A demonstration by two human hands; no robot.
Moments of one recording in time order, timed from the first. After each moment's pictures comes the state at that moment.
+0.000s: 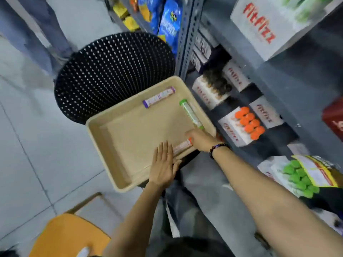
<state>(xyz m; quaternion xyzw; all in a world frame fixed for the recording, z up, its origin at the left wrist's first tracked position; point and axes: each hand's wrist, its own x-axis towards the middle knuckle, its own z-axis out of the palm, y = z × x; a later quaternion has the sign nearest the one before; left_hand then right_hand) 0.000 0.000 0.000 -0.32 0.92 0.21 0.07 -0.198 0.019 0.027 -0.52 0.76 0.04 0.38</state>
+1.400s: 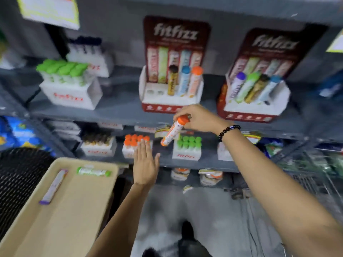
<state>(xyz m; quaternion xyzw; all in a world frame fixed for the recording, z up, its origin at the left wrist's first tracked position) -0.137 0.139 0.137 0.02 0.97 0.23 -0.07 -0.224 0.325 0.303 -0.24 0.93 -0.26 0.10</state>
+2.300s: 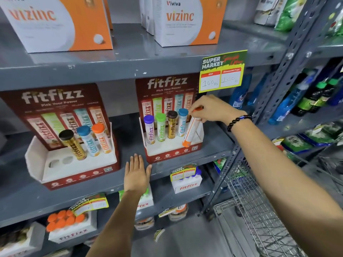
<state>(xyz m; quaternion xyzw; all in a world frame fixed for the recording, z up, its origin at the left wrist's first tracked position) -0.299 0.360 0.153 0.17 0.98 0.10 0.01 -0.268 0.612 0.403 0.02 0.97 -0.23 -0.01</state>
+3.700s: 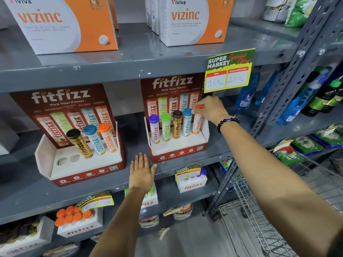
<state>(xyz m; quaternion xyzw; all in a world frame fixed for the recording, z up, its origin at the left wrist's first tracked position) -0.299 0.362 0.160 0.16 0.98 0.08 0.04 -0.315 0.625 0.357 0.17 0.95 -0.23 -0.10</state>
